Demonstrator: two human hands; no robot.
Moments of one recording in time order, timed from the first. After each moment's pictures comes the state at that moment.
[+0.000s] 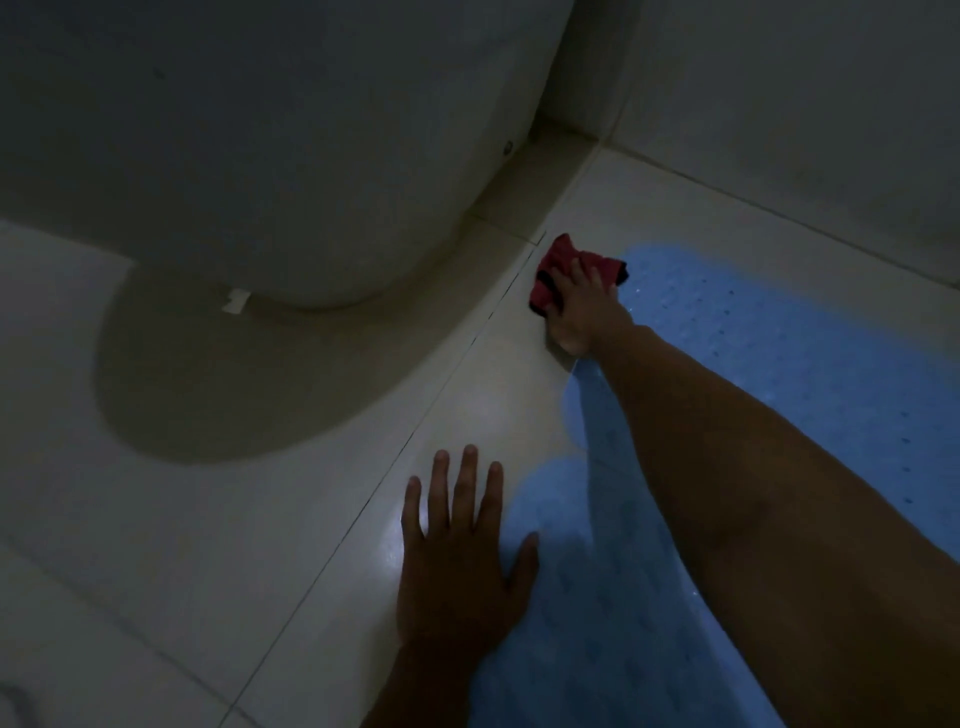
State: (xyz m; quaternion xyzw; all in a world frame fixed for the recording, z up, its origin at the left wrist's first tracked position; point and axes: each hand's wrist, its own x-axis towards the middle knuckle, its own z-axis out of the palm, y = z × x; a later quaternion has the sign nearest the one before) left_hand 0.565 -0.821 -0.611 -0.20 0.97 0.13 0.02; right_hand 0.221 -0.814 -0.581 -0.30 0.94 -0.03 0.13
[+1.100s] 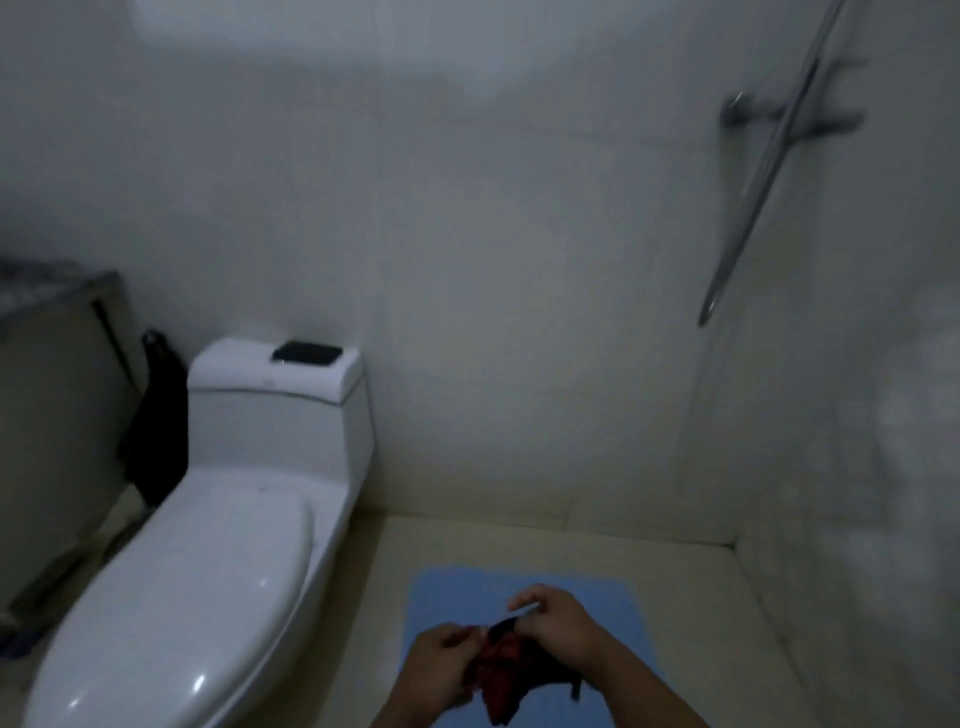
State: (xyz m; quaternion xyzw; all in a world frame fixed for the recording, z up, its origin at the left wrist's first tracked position) left_hand 0.532 -0.732 0.075 -0.22 0.70 0.65 0.21; right_hand 0.464 -0.542 0.083 0.02 0.85 -0.45 0.29
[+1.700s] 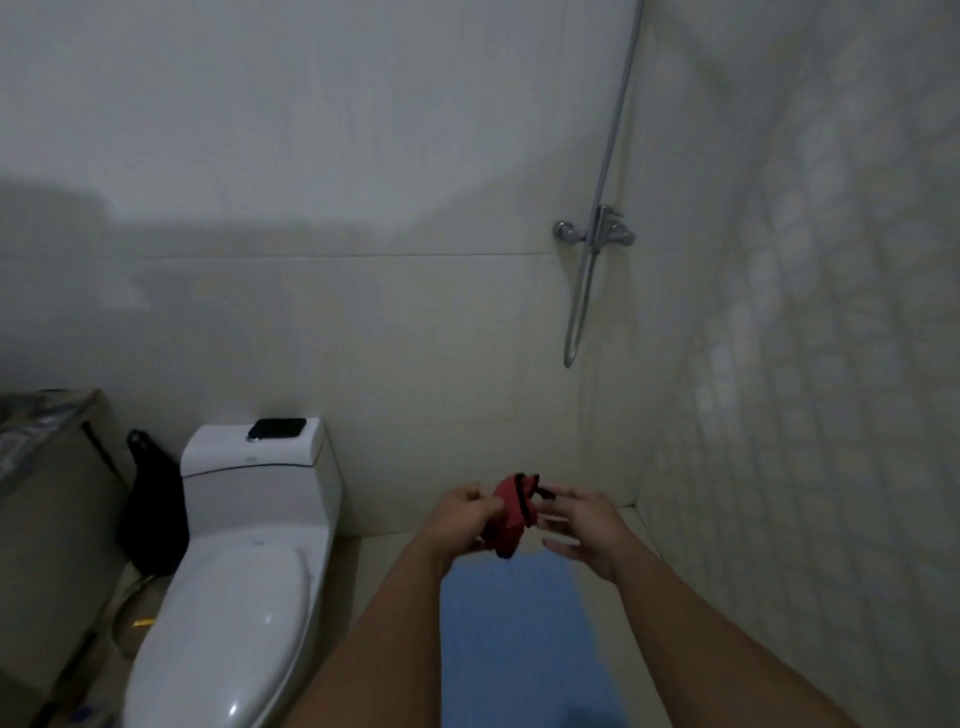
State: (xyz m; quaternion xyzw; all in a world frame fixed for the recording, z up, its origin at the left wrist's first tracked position) left_hand 0.589 -0.671 0.474 -0.04 0.74 0.63 0.20; right_hand 0.598 -0.473 0.457 0.20 0.67 -0.71 0.13
